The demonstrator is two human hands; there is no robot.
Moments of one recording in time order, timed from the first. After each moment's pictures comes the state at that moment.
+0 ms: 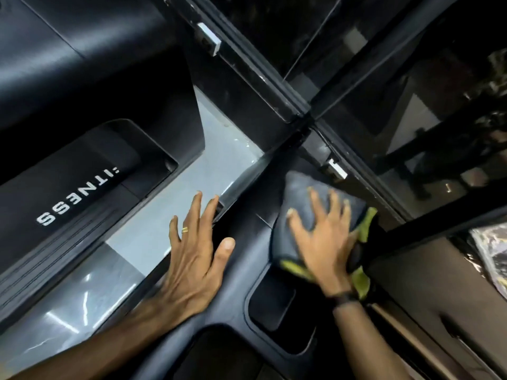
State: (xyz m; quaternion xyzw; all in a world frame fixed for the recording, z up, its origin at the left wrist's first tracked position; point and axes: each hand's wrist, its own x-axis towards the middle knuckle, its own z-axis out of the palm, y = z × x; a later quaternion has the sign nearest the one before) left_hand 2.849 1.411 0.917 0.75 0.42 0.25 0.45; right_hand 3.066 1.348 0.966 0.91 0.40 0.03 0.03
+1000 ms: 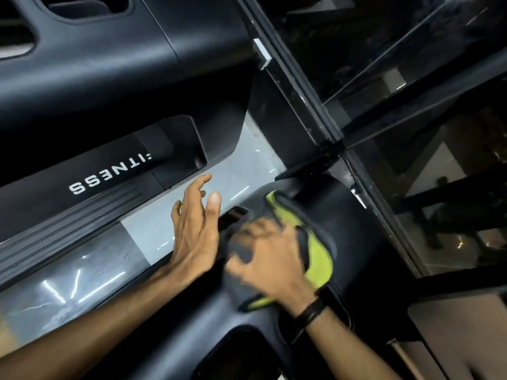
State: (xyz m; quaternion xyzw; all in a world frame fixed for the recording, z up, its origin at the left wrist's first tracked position) left_hand 2.811 1.460 0.920 0.50 0.57 0.36 0.54; right_hand 2.955 1.408 0.944 0.67 0.73 -0.05 0.09
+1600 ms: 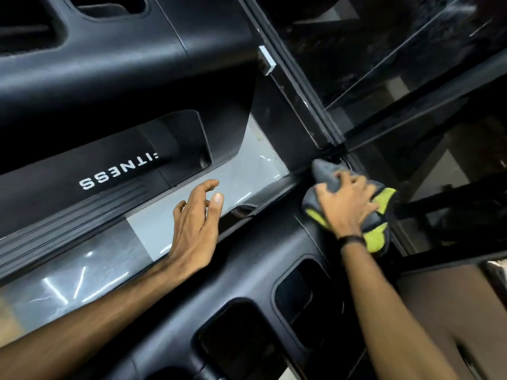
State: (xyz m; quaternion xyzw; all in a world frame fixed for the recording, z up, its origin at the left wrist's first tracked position) left_hand 2.800 1.428 0.922 0.55 0.55 0.37 0.51; right_hand 3.068 1.442 0.973 0.90 0.43 0.09 0.04
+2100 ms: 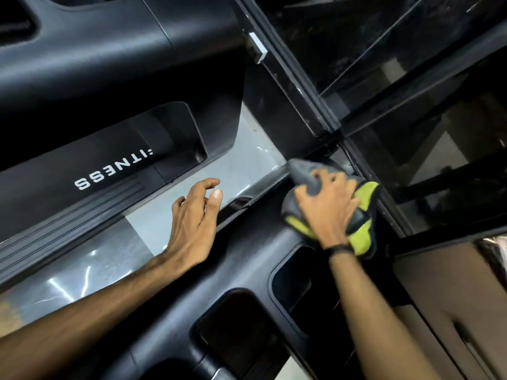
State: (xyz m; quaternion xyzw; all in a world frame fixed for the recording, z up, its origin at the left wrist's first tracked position) left_hand 2.803 1.425 0.912 0.58 0.54 0.33 0.52; right_hand 3.037 1.414 0.963 0.87 0.49 0.10 0.02
